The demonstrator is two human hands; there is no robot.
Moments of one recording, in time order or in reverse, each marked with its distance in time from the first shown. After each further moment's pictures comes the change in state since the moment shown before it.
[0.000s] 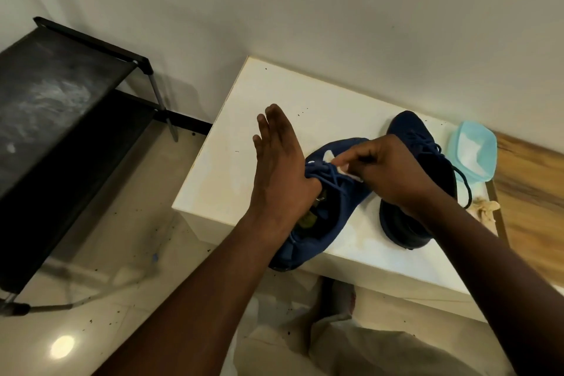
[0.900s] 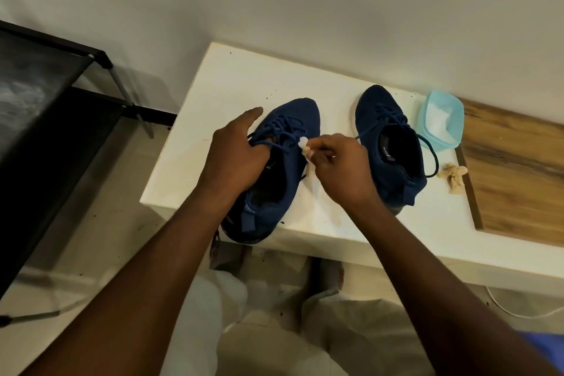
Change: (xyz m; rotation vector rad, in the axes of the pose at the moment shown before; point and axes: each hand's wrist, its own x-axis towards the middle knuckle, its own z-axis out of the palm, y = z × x) left_hand 0.009 -0.011 -0.015 -0.213 -0.023 -0.082; right_hand -0.025 0.005 0.045 -0.023 0.367 0.040
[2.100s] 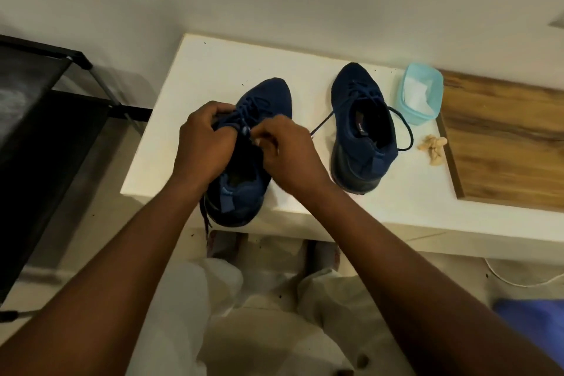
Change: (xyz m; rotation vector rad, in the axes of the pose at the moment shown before) left_hand -0.009 0.000 0.011 -0.159 0.095 -0.052; right_hand -0.012 -0.012 0.012 0.033 -0.104 -0.225
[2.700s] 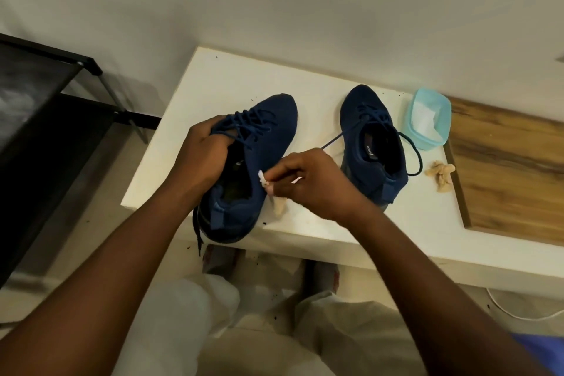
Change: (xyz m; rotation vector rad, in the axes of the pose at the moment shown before) left_hand 0.009 0.003 -0.013 -0.223 -0.099 -0.095; right_hand -0.008 0.015 -0.024 0.203 -0.312 0.094
